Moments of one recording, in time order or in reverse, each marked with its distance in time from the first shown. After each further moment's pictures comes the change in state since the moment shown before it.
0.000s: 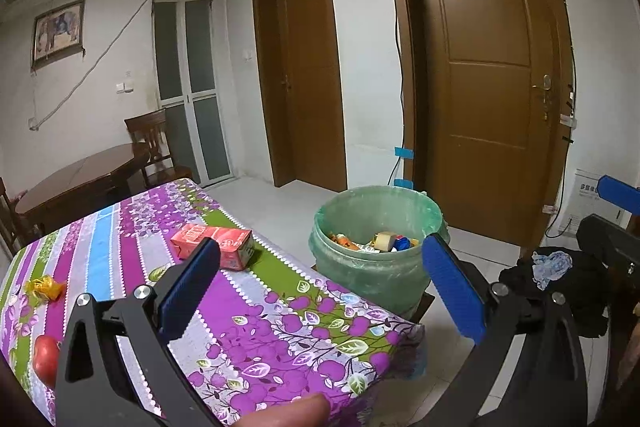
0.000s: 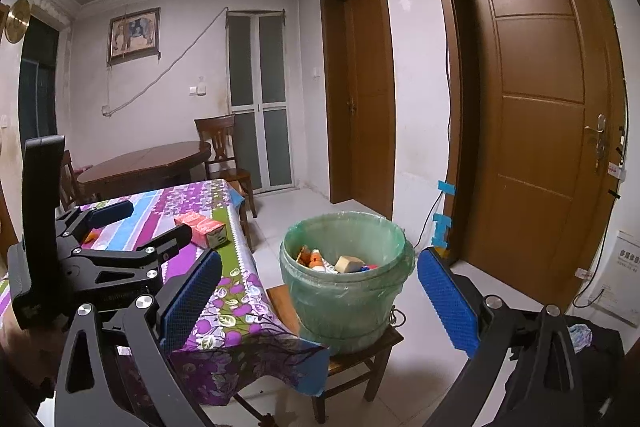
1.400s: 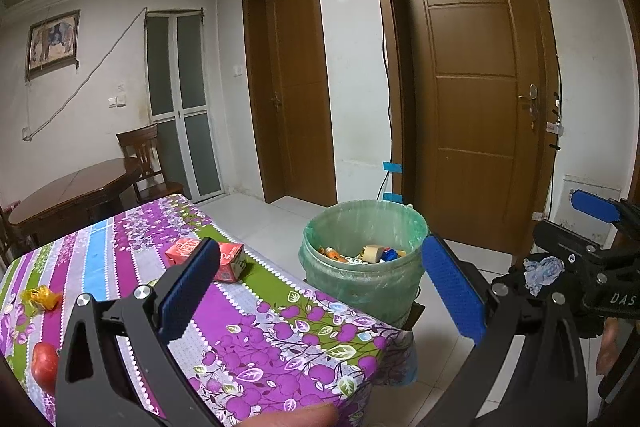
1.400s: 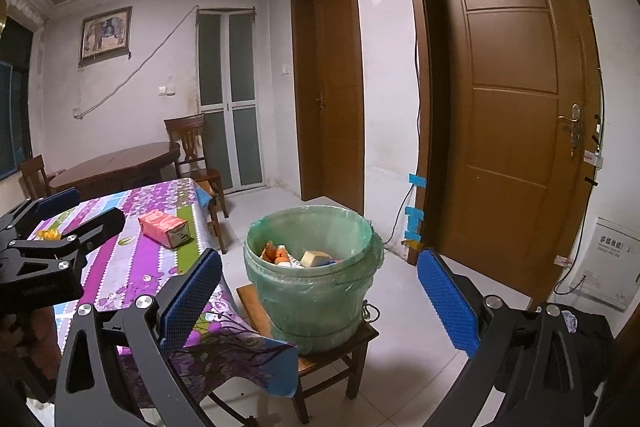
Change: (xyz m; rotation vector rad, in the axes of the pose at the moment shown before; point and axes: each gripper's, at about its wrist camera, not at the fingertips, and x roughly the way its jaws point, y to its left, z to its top) left arm -0.019 -0.001 0.003 0.009 -0.060 -0.044; right arm 0.022 -0.011 -0.024 0.027 0.002 -0.116
